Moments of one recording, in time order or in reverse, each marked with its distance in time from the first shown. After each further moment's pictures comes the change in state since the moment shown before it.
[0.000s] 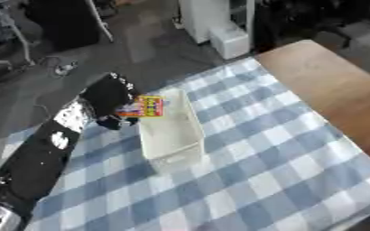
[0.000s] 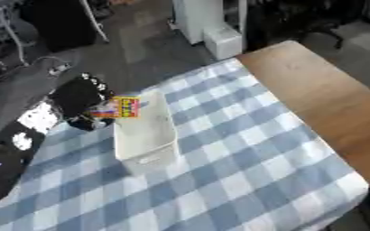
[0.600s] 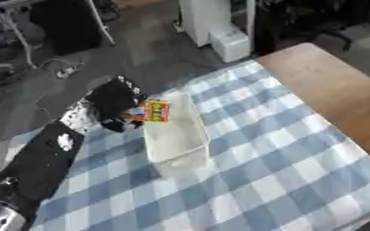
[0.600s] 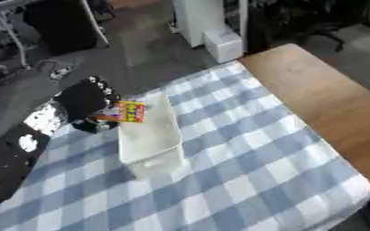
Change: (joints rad) left arm -0.021 -0.016 -0.001 0.004 -0.067 -0.003 0.053; right arm -0.003 0.000 0.000 0.000 -0.005 0.001 -0.008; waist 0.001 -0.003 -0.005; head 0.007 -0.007
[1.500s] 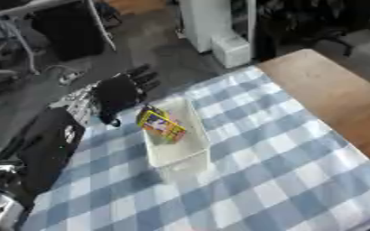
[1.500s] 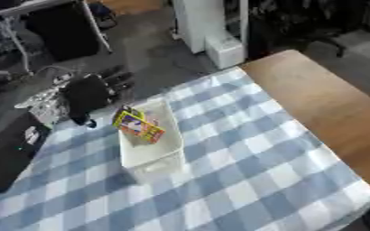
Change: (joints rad) left arm -0.099 0.027 -0.031 0.047 -0.352 0.072 0.027; right arm 0.000 -0.008 -0.005 0.000 -0.001 -0.001 -0.008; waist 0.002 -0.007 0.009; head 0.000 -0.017
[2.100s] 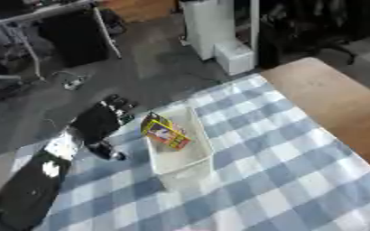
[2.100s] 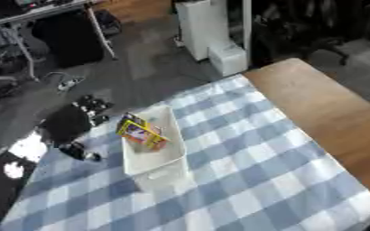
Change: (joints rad) left arm 0.421 -0.041 0.130 -0.239 1.043 -0.194 -0.061; right arm 0.034 0.000 -0.013 0.000 0.021 -0.022 -0.001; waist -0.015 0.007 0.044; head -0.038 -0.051
